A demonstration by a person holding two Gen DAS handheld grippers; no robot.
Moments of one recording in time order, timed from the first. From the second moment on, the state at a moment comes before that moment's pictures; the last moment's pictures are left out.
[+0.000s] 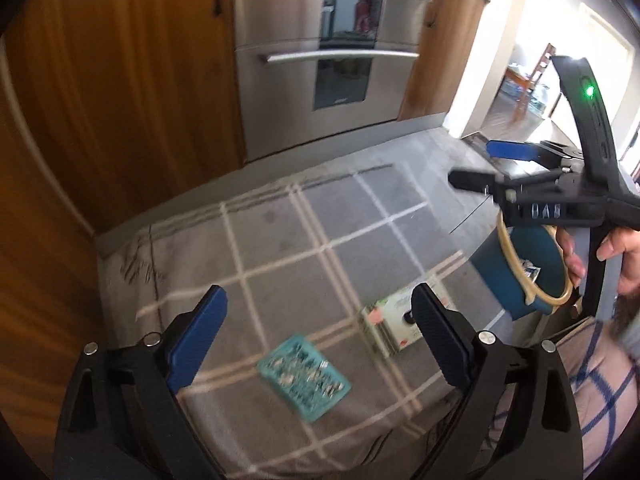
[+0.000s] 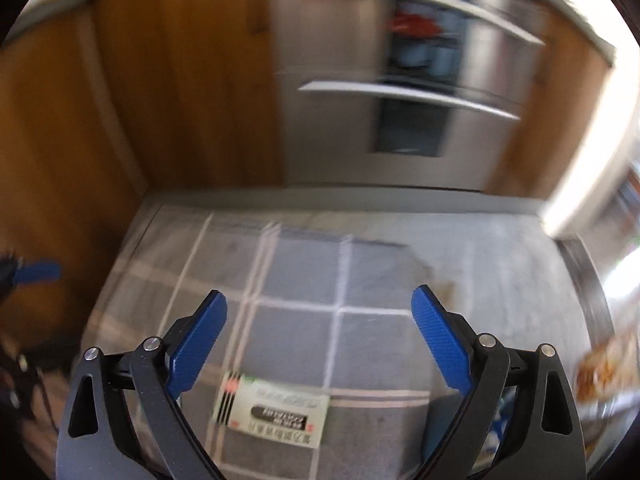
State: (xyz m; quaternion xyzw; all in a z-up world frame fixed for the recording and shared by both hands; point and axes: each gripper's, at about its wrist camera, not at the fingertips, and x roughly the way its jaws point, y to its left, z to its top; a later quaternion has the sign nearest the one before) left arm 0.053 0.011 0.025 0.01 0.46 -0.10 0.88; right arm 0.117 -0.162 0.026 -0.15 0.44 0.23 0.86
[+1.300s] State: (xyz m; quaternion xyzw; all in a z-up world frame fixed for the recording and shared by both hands) left arm 0.055 0.000 -0.136 -0.03 0.61 0.02 0.79; right arm 0.055 -0.118 -0.134 -0.47 0.46 0.43 0.62
